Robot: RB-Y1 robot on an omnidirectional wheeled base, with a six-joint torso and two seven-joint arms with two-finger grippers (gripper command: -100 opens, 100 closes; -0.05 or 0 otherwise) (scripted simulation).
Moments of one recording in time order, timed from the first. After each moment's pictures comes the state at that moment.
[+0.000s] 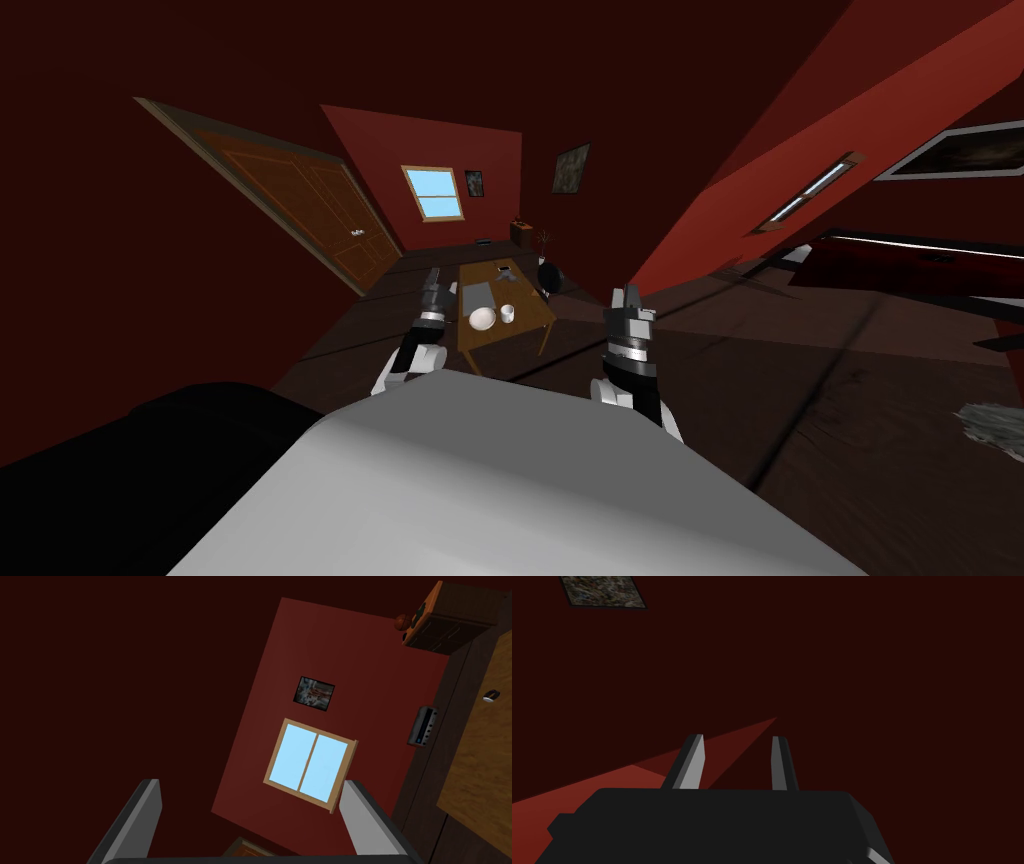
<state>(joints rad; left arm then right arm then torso) 0.45 0.14 0.07 -2.21 0.15 -0.22 0.19 0.50 0.01 0.07 -2.26 0.12 -0.47 -0.06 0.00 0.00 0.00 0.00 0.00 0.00</state>
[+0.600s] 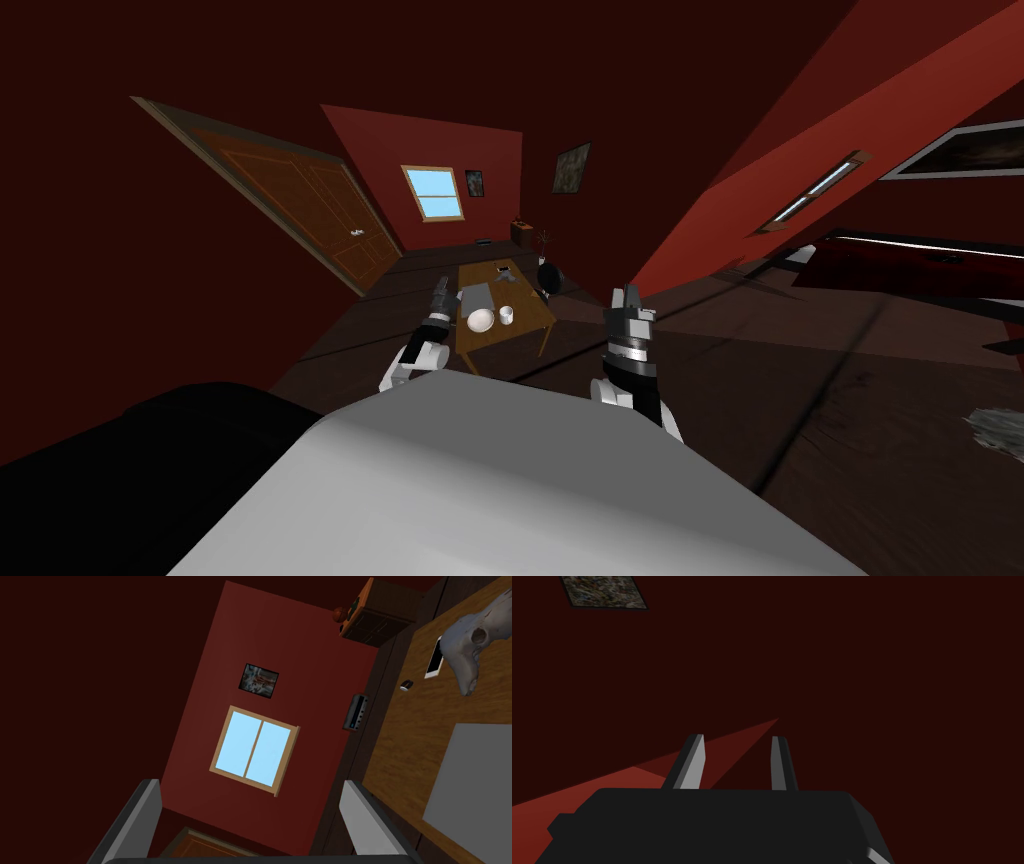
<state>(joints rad) 0.41 0.15 0.07 -2.12 0.18 -0.08 0.23 0.50 0.01 0.07 -2.26 0.12 -0.47 -0.06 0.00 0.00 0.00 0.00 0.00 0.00</state>
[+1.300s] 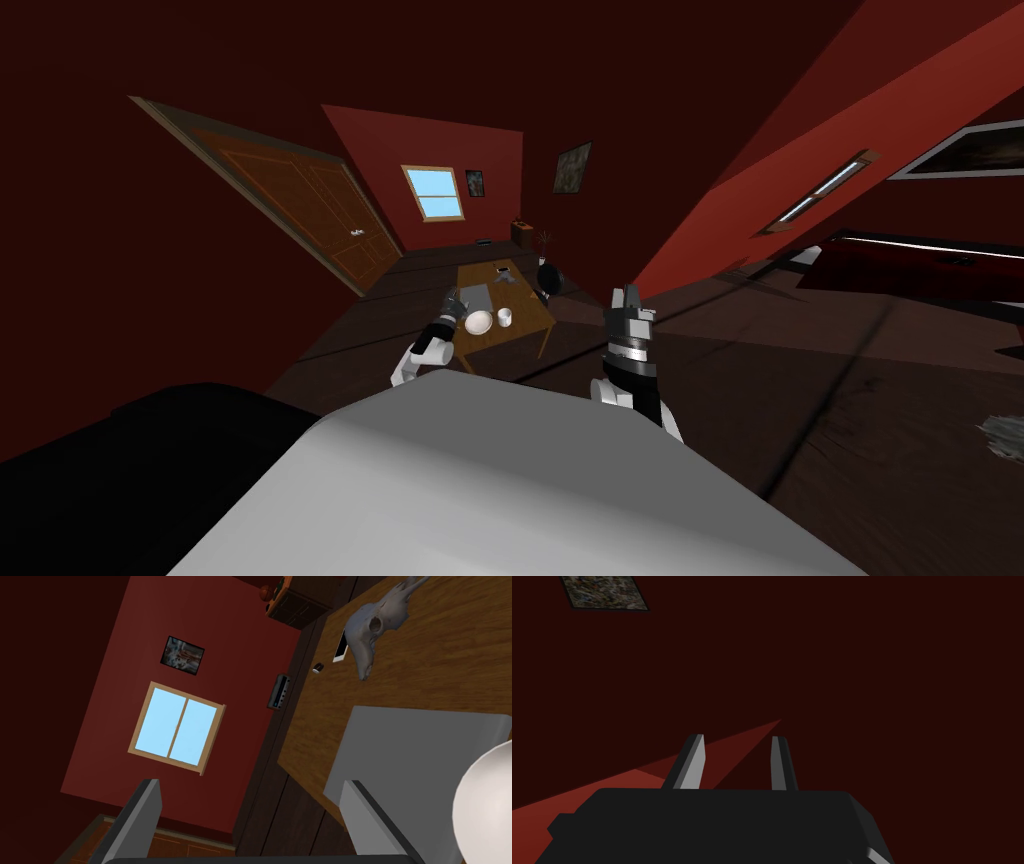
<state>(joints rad) 0.34 0.15 0.08 -1.99 0.22 0.11 0.30 0.50 0.01 0.07 -2.26 0.12 -0.47 -0.06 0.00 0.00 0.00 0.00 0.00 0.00</state>
